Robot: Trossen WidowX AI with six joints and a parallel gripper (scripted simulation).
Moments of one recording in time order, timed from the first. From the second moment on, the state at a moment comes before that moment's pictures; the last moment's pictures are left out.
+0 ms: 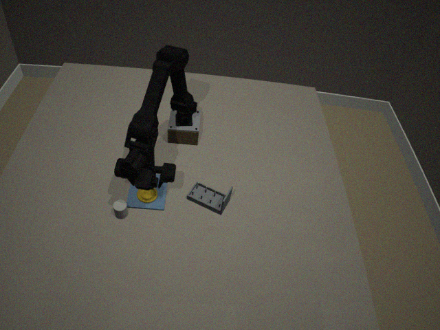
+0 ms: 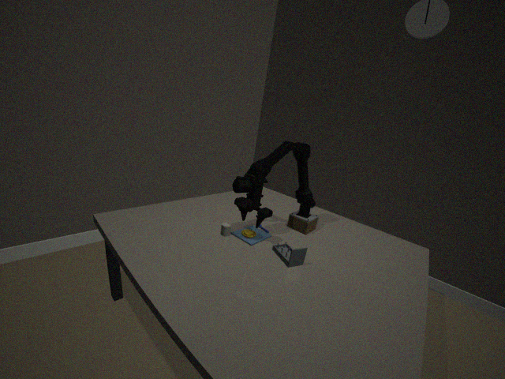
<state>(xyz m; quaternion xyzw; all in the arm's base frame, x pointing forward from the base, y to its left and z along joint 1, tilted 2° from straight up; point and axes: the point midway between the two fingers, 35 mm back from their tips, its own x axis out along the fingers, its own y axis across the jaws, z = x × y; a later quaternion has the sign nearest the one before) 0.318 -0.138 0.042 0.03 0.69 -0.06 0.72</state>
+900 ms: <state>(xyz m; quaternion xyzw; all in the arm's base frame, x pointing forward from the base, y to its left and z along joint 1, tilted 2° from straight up) 0.320 -0.140 -0.001 0.03 0.69 -0.06 0.72</state>
